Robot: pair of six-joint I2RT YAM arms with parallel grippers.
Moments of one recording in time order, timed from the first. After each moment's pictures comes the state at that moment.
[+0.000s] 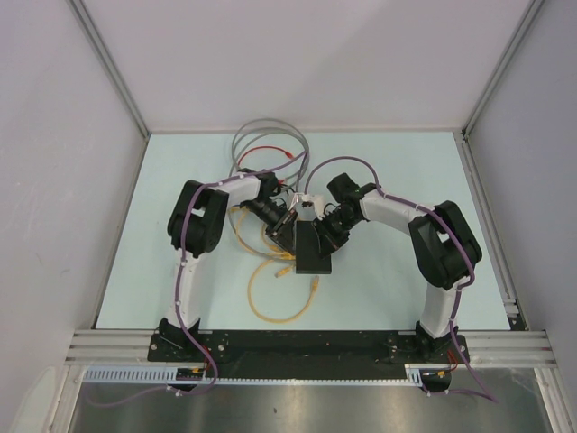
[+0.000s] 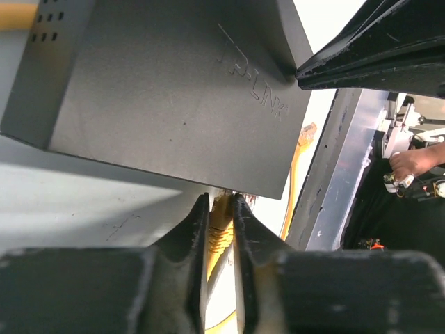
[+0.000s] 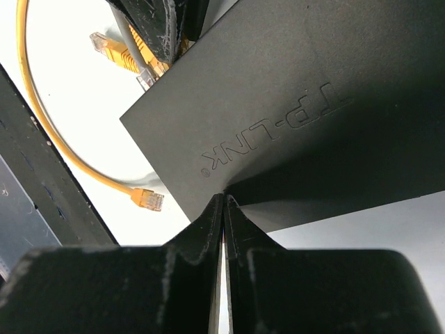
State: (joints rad) left arm -0.43 2.25 1.57 -1.01 0.97 0.42; right arm 0.56 1.87 1.24 -0.67 -0.61 -0.23
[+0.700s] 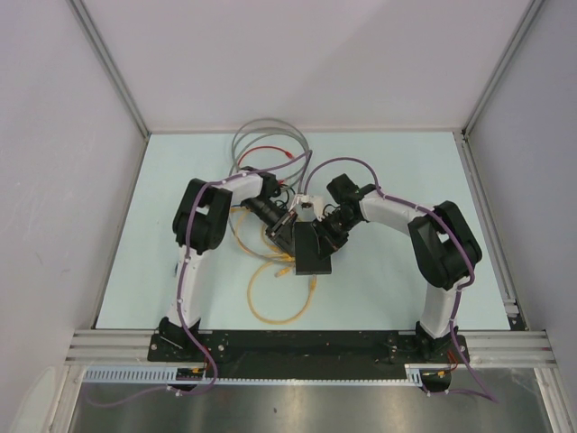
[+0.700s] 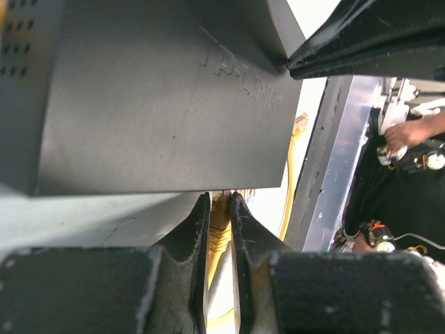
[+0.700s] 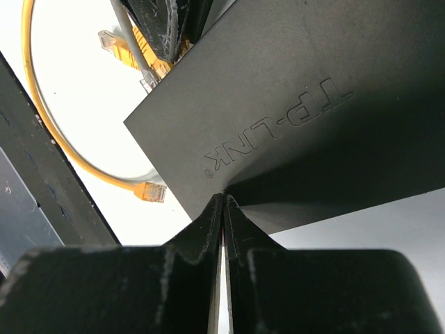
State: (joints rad) left arm -0.43 2.32 1.65 -1.16 1.00 0.58; right arm 0.56 1.87 1.23 -0.66 -0.62 -0.24
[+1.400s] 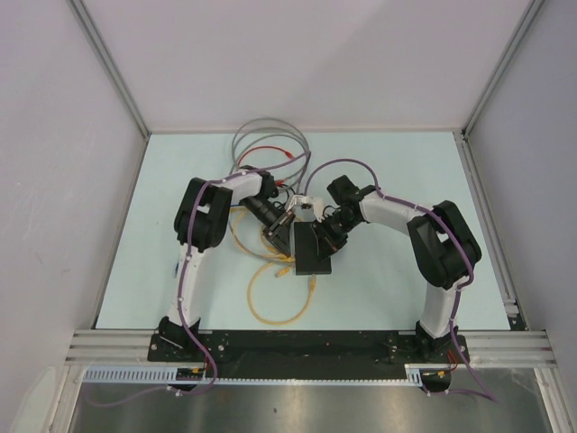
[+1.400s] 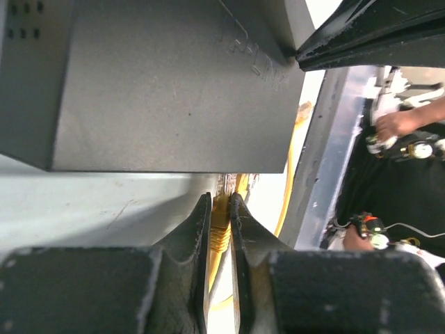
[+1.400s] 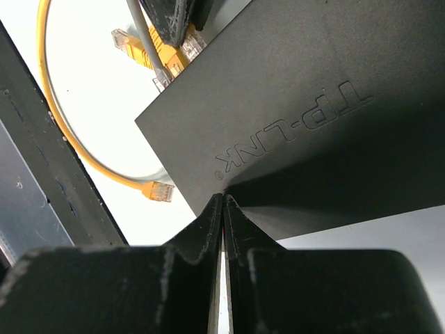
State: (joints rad) left arm -0.41 2.35 1.68 -1.24 1.00 0.63; right arm 0.56 1.88 1.22 -0.65 -0.67 -0.24
